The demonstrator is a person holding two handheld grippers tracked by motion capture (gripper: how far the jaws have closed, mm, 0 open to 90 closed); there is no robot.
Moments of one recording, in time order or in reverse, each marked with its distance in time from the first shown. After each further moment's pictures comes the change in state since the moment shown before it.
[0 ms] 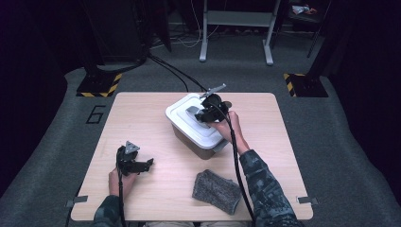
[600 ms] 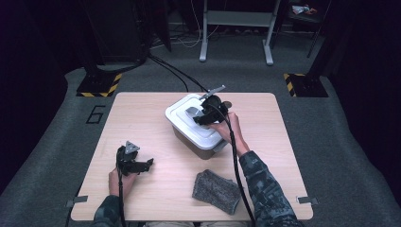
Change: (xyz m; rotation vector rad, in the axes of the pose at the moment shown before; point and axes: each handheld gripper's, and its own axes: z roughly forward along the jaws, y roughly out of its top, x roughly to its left) left arm 0.000 0.000 0.000 0.000 0.000 0.000; right arm 0.001 -0.003 0.001 0.004 -0.004 -0.006
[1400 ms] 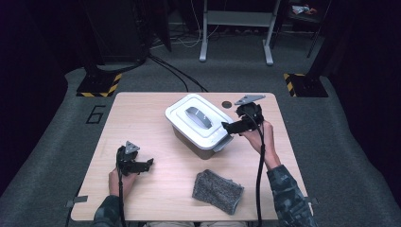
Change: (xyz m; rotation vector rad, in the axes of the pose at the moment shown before) left arm 0.000 0.000 0.000 0.000 0.001 0.002; right arm -0.022 -0.061 -0.089 -0.075 -0.205 0.065
